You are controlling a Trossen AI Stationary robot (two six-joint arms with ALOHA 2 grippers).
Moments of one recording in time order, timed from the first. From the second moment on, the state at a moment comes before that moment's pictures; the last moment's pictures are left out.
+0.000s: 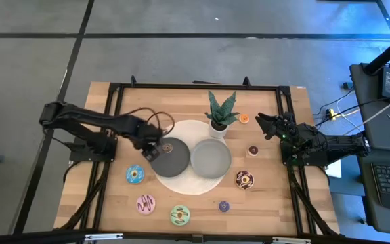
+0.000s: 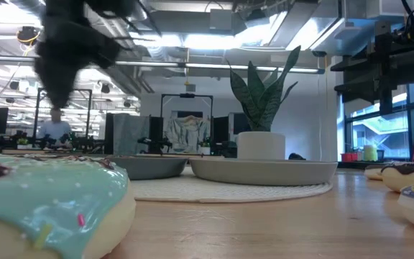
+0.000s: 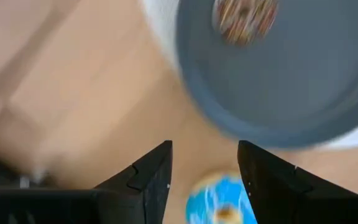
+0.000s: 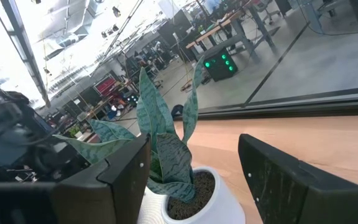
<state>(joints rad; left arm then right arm) -0.08 1.30 0.95 -1.13 -0.02 -0.91 0.02 0.01 0.02 0.04 0.66 0.62</state>
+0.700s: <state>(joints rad) -0.54 1.21 0.73 -1.04 -0.03 -1.64 0.02 0.01 0.02 0.04 0.66 0.62</state>
